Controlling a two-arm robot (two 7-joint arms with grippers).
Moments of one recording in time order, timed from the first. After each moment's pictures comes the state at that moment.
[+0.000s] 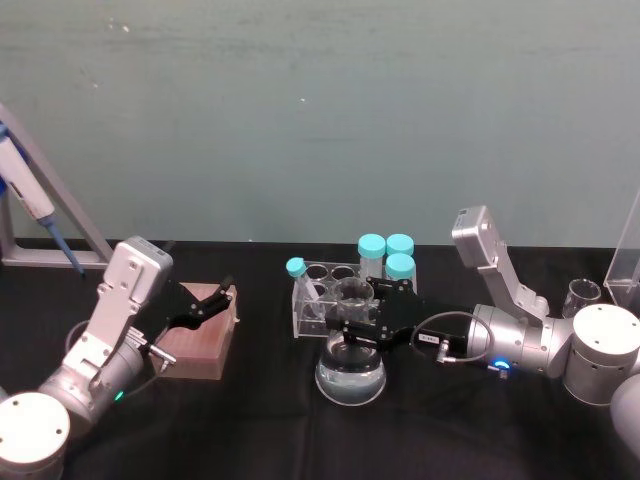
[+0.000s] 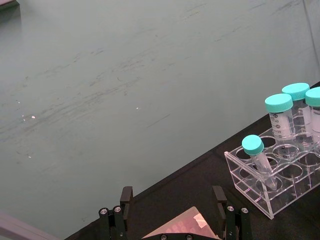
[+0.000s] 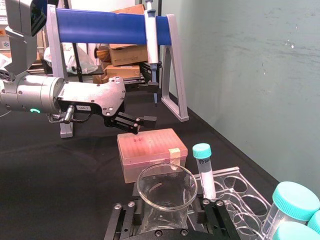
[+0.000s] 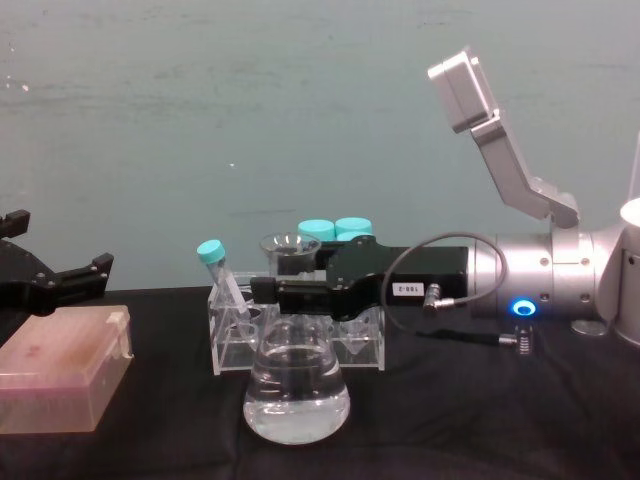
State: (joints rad) left arm -0.20 0.60 0.45 -1.41 -0.25 -0.12 0.03; right arm 0.77 0.11 -0.60 -0.60 0.39 -0.31 0.98
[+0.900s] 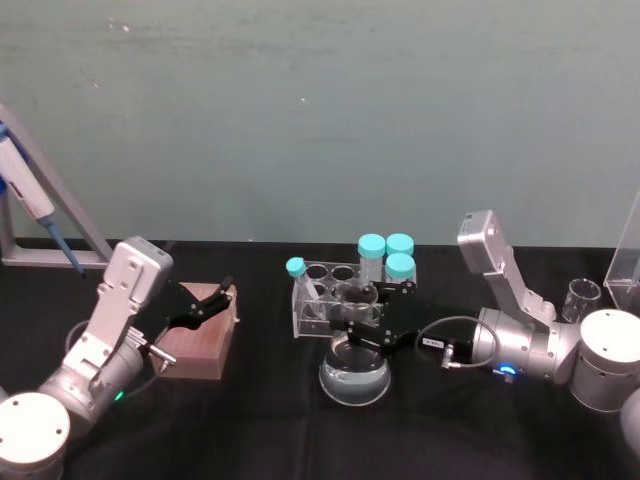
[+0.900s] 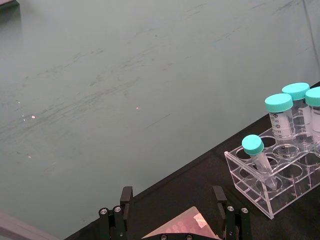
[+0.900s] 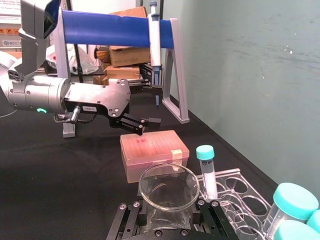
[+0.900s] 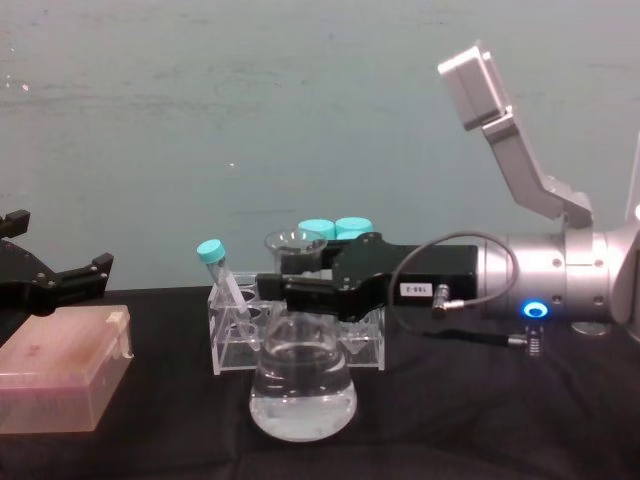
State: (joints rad) left arm -0.20 0.60 0.45 -1.41 -0.25 -0.12 0.03; right arm 0.72 0.15 -0.60 -0.71 0.39 -0.29 0.96
